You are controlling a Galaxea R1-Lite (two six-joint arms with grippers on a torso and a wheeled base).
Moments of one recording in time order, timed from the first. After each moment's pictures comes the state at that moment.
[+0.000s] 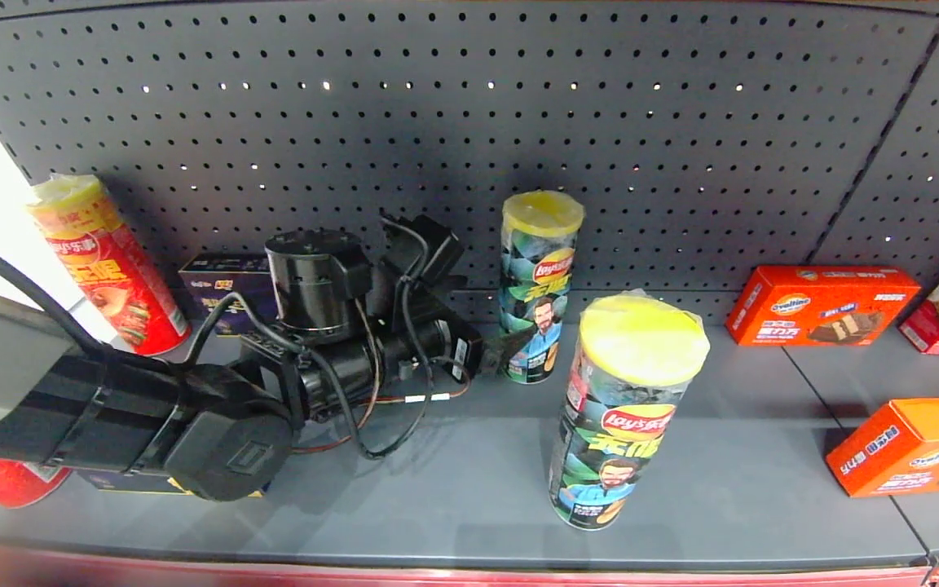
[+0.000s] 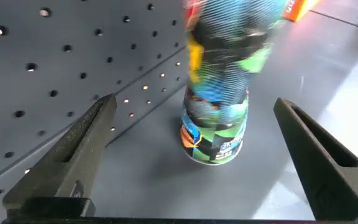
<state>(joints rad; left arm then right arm) -0.55 1.92 -0.98 -0.86 -0.22 0.16 0.30 0.00 0.00 0.00 -0.03 0.00</state>
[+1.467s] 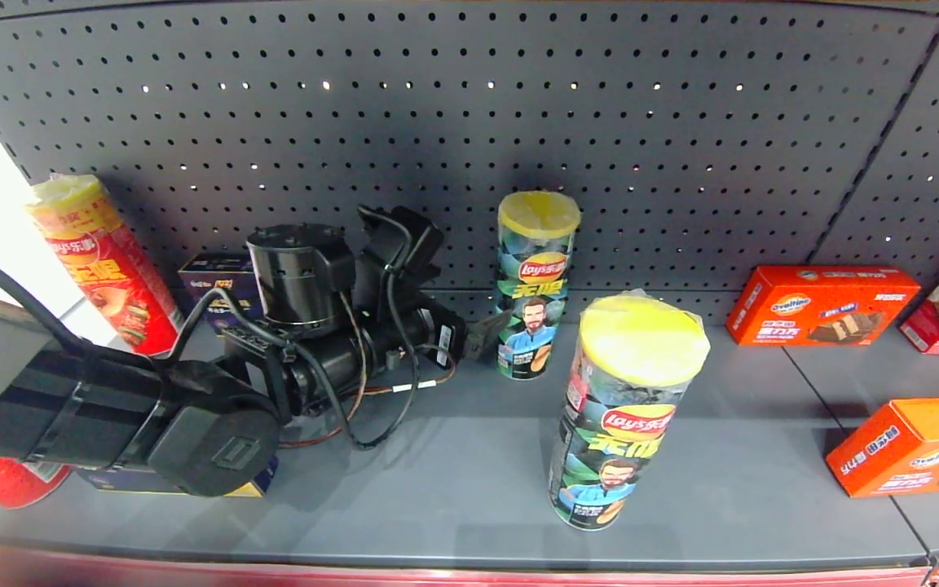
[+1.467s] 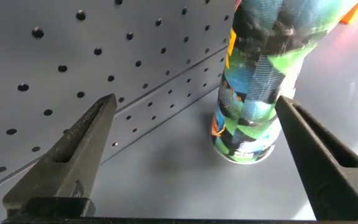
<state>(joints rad) -0.53 1.89 -0.96 -0.86 -0.13 0.15 0.30 0.00 0.00 0.00 -0.03 0.00</state>
